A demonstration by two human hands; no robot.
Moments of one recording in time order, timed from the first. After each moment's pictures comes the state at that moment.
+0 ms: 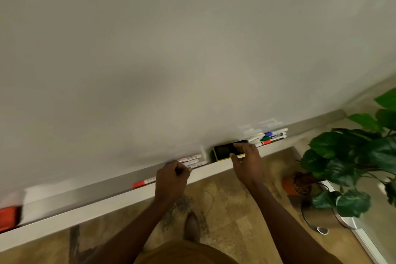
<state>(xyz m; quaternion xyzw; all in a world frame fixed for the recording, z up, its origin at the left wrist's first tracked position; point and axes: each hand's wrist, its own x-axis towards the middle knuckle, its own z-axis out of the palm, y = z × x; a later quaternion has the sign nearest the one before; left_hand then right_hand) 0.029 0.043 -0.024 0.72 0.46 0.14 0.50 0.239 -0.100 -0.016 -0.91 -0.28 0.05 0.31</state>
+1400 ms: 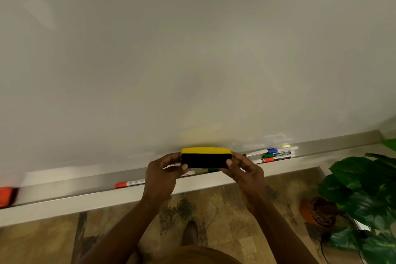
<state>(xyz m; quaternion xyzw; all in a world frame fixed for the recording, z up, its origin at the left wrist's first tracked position) 0.090 0.016 0.001 0.57 0.47 0.27 0.62 0.296 -0.127 -0.010 -0.62 -0.17 0.39 0.66</state>
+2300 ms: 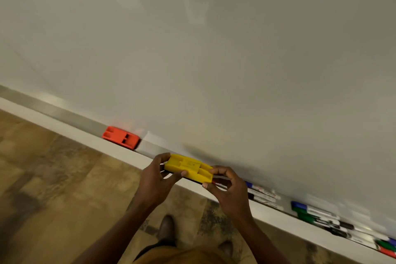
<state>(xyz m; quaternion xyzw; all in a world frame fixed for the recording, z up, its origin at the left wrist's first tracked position) -0.177 0.069 -0.002 0.56 0.64 0.34 0.40 0.057 0.028 -0.022 -0.61 -0.48 0.42 0.46</state>
